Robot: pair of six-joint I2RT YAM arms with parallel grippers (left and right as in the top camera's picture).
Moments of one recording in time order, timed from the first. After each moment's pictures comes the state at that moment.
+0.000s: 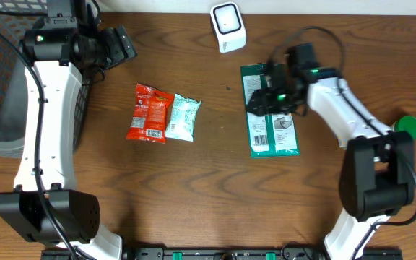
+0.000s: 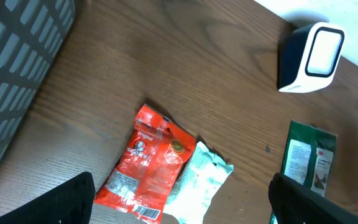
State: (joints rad) left arm 0.04 1.76 1.85 -1.10 0.17 -0.41; right arm 0.24 1.94 1.42 -0.78 -0.44 0.03
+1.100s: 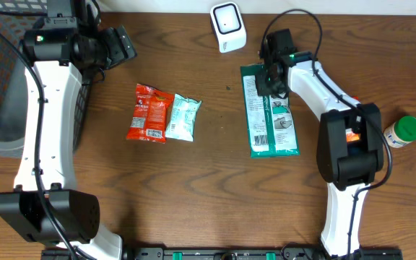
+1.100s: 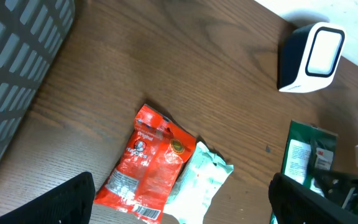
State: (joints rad) left arm 0.04 1.76 1.85 -1.10 0.17 -0.41; right arm 0.24 2.22 1.67 -0.73 -0.02 0.10
